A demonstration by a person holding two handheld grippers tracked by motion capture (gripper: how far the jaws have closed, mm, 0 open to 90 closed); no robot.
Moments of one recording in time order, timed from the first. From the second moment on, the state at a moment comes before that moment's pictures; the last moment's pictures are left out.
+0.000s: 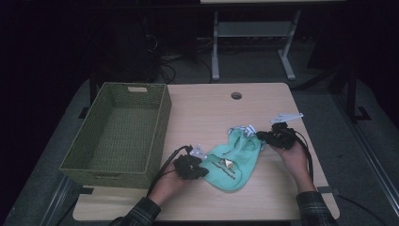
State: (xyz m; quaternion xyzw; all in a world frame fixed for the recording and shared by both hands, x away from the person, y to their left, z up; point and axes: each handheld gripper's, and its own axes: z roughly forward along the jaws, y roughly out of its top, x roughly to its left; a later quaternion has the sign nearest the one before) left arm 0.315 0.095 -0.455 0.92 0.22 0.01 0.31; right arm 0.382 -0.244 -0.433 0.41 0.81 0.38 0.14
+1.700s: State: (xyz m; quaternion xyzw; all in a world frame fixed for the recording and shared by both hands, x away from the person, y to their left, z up) left arm 0.315 0.095 -0.455 0.92 0.22 0.01 0.31; right arm 0.329 -0.260 -0.436 0.41 0.80 0.41 0.11
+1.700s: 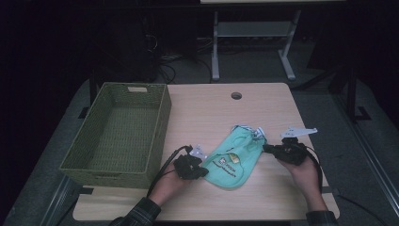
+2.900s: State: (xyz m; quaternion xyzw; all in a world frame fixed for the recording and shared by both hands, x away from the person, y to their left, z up) left arm 0.381 0.046 -0.431 0.91 0.23 0.04 0.35; right arm 0.301 -0.205 -0.471 0.36 0.85 0.37 0.09
